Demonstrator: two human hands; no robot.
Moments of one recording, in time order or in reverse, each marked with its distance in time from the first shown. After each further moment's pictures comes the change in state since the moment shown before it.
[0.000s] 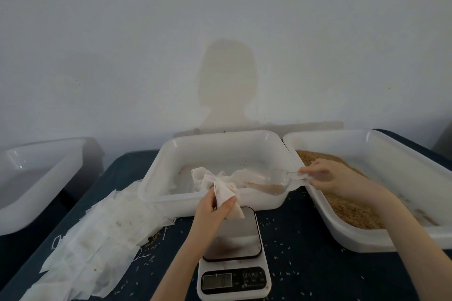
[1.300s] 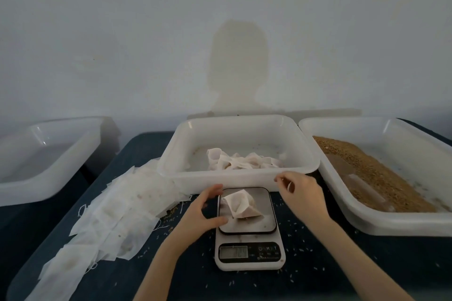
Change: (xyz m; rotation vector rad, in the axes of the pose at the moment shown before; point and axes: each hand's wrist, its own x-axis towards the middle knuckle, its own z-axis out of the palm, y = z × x) left_hand -0.037 -0.043 -0.069 0.221 -0.248 -0.070; right_hand 0.006 -0.043 0.141 -0.119 0.521 -0.057
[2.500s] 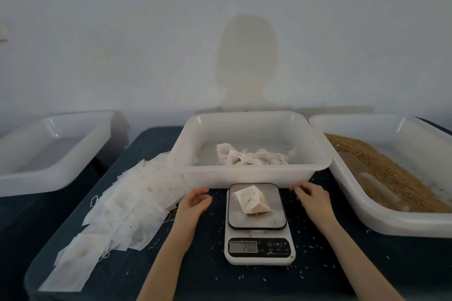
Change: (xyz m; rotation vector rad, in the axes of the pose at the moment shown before) left_hand 0.002 -0.035 -0.005 -0.446 0.395 -0.230; right_hand -0.007 0.043 0.035 0.376 -0.127 0.415
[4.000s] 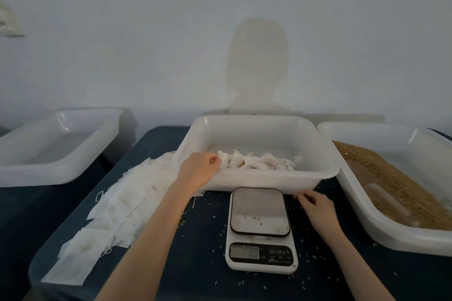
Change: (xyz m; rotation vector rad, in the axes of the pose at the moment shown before) left_hand 0.044 0.107 0.015 1.038 -0.025 0.287; right_hand 0.001 0.003 0.001 -0.016 -0.025 0.002
